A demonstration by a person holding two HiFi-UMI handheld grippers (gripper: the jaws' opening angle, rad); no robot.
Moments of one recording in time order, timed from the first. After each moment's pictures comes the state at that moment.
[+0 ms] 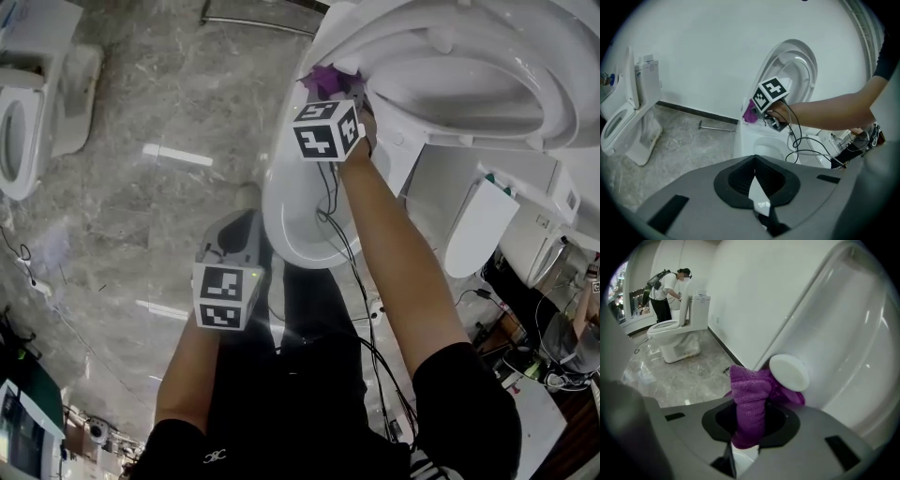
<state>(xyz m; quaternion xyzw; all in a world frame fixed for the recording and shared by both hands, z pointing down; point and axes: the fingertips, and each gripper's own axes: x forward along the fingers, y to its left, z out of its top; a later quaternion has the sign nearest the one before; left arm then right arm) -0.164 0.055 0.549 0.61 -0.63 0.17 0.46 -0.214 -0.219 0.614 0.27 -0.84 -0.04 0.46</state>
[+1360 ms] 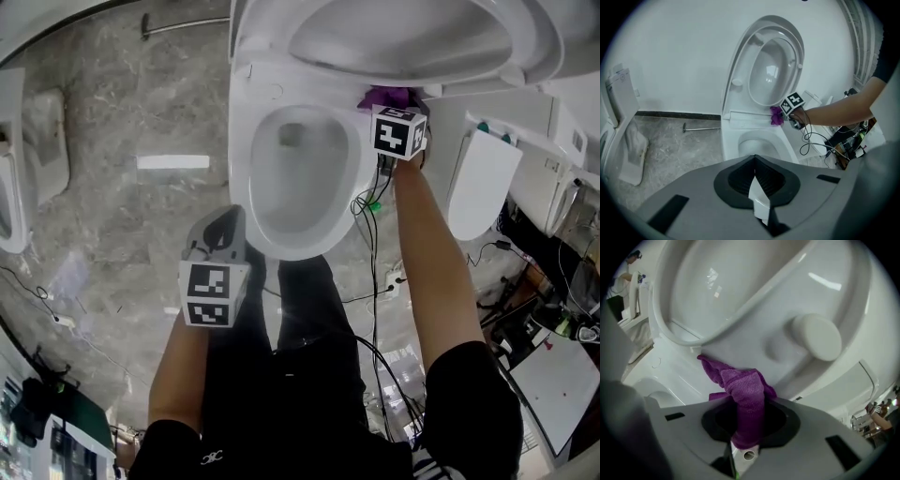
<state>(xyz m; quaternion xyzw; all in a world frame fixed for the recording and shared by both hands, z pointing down) -0.108 0.008 0.578 0.66 -0.56 0.23 0.44 0.087 -0.327 0.666 0.46 -0.71 0.05 0.52</state>
